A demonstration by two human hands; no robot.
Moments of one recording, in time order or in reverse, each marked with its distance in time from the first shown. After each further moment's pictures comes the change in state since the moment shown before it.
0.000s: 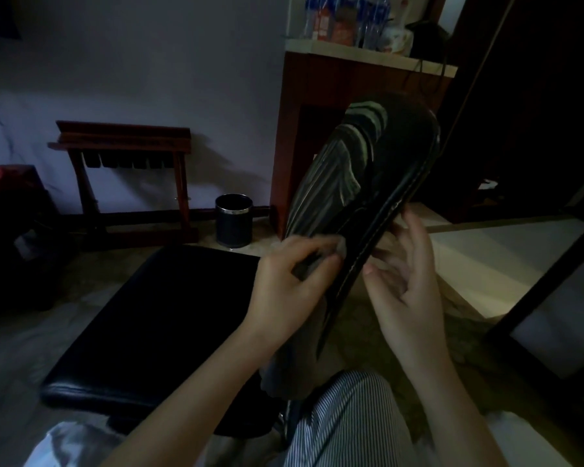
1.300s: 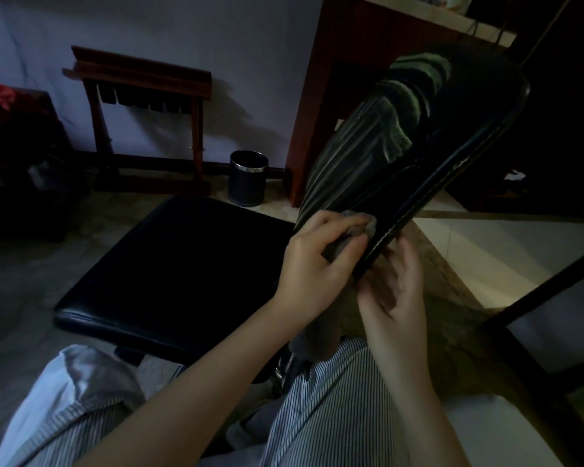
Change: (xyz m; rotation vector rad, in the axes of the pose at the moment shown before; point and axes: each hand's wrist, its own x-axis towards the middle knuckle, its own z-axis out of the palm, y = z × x) left_hand -0.024 -0.028 0.021 -0.060 0.133 -0.055; right_hand -0.048 0.021 0.025 0.021 -0.051 0.207
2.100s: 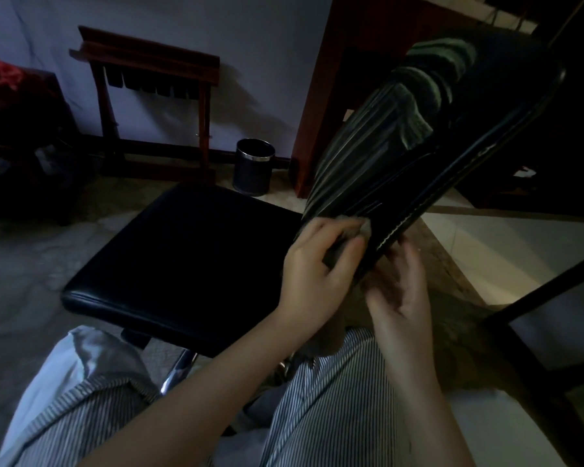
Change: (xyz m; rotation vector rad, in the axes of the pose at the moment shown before) left_hand -0.023 0.000 -0.003 0.044 0.098 -0.055; right_hand -0.007 0.004 0.003 0.091 -0.036 0.094
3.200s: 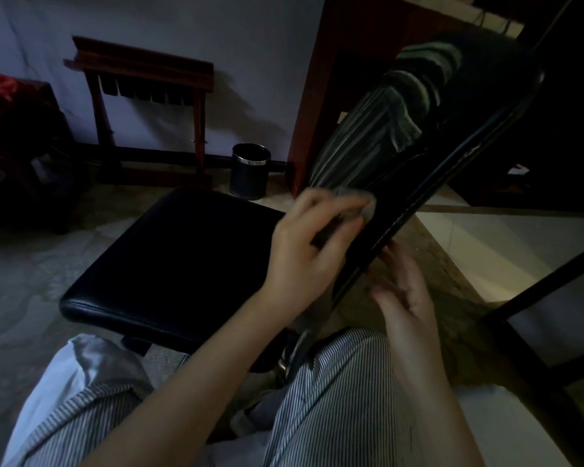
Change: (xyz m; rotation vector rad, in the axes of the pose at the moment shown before) left_hand 0.024 0.018 -0.017 0.003 -0.028 0.259; right_hand 0.001 -0.001 -0.008 0.123 -0.014 0.066
